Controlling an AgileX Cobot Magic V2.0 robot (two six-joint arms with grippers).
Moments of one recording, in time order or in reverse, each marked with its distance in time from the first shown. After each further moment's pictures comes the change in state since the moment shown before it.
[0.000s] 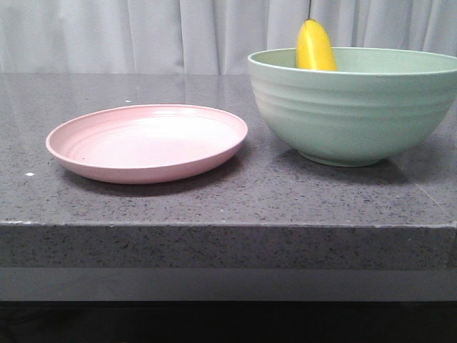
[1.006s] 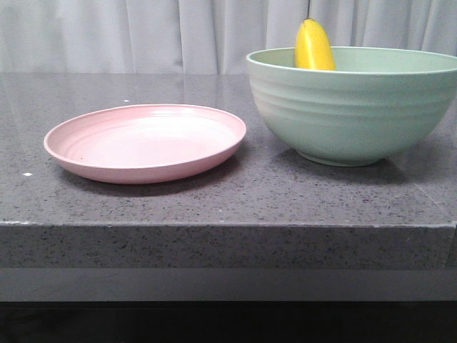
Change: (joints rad) left arm -0.072 0.221 -0.176 0.386 0.116 -0.370; right arm 0.000 0.000 0.000 -0.006 0.000 0.000
